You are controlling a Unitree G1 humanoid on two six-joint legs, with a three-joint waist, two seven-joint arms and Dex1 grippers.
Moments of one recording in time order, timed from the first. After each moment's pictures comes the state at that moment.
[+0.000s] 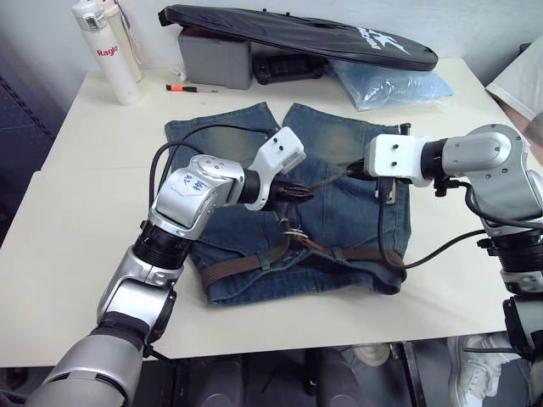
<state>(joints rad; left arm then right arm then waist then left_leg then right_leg) -0.97 0.30 -0.18 0.03 -0.36 1.05 -0.70 -0.83 -0.81 0.16 0.00 0.03 0.31 1.20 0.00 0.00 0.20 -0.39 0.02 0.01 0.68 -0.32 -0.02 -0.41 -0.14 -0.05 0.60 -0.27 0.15</state>
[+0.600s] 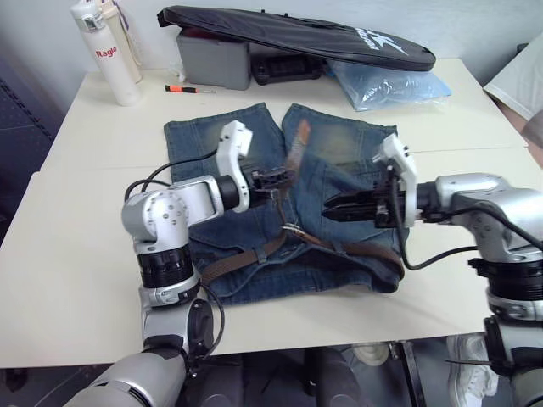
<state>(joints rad) -0.85 0.01 0.43 -0.15 -0.53 1.47 -0.30 -0.72 -0.66 0.05 -0.08 0.53 1.05 1.10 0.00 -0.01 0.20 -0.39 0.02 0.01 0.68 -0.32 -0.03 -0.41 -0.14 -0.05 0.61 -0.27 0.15</state>
